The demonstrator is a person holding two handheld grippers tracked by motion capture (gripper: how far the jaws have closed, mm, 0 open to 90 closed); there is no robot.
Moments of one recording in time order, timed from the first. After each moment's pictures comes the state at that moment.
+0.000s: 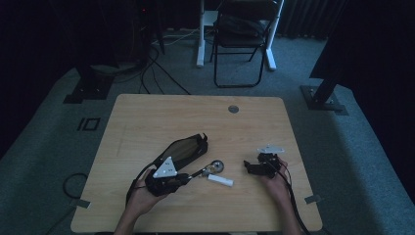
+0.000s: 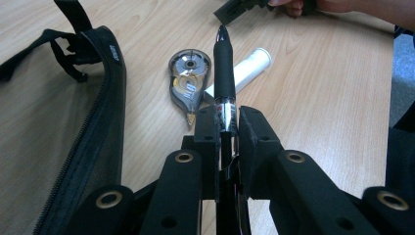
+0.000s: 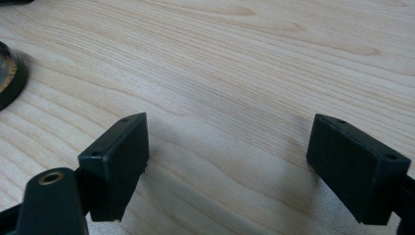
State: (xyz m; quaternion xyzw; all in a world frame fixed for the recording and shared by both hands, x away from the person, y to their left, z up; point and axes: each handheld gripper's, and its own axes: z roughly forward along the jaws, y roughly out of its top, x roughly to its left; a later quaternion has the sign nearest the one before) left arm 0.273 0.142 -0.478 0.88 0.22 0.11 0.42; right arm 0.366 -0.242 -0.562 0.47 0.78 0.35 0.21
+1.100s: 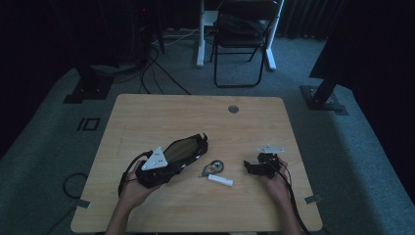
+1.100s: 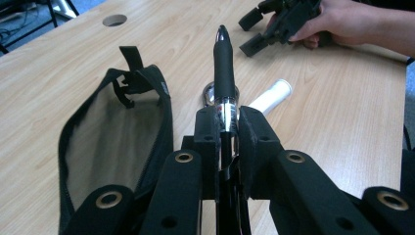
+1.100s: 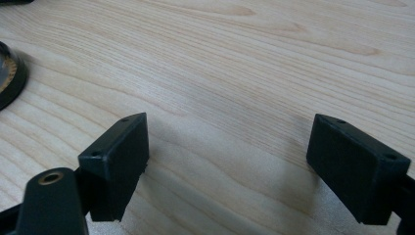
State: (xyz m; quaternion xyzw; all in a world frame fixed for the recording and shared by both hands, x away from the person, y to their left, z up) left arm 0.280 0.161 -0.445 0.86 0.23 0.15 0.44; right arm 0.366 -0.242 -0.562 0.47 0.78 0.35 0.21
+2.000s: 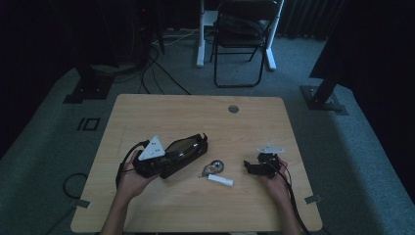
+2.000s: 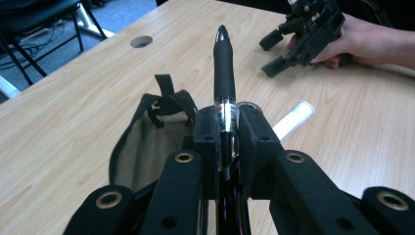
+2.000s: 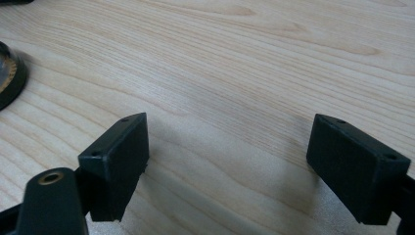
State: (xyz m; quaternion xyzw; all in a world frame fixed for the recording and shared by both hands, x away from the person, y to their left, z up) left arm 0.296 0.165 -0.420 0.85 0.23 0.18 0.45; right arm 0.367 -0.242 -0.562 0.47 0.78 0.35 0.21
